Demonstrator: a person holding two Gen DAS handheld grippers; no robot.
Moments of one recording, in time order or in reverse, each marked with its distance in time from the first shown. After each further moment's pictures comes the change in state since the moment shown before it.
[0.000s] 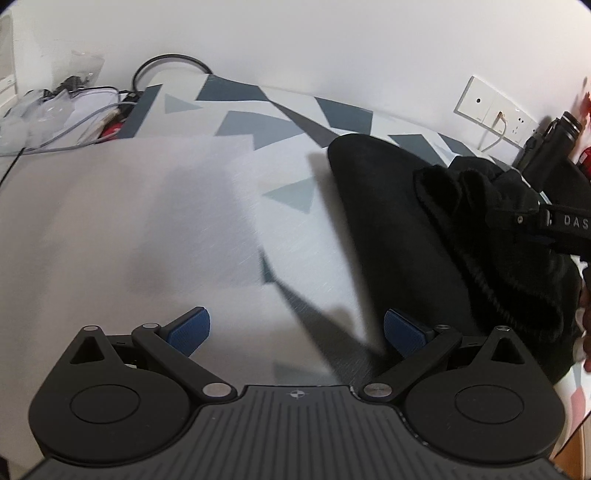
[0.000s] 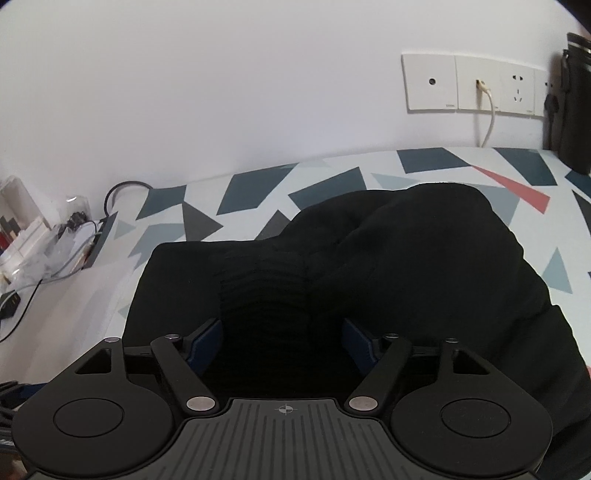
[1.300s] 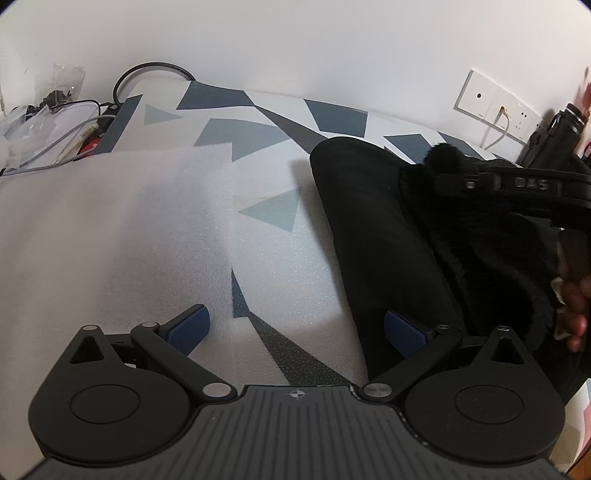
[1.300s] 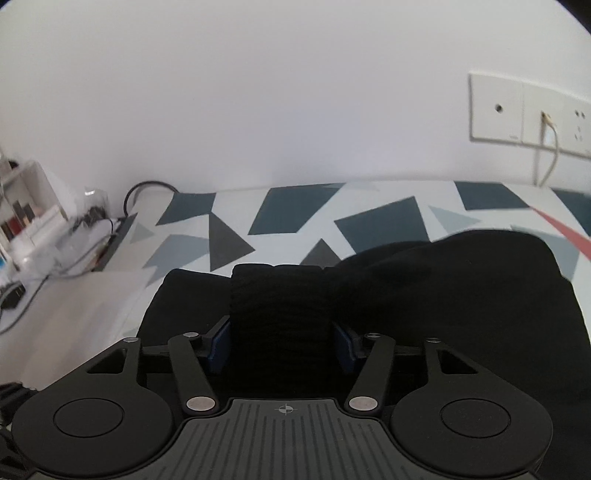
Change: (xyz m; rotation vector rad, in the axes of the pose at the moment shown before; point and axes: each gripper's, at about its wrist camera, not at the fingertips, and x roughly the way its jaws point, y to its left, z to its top) left arm 0.020 -0.016 0.009 0.041 -0.016 0.028; right arm 0.047 0.026 0.034 -0.136 -0.038 0.073
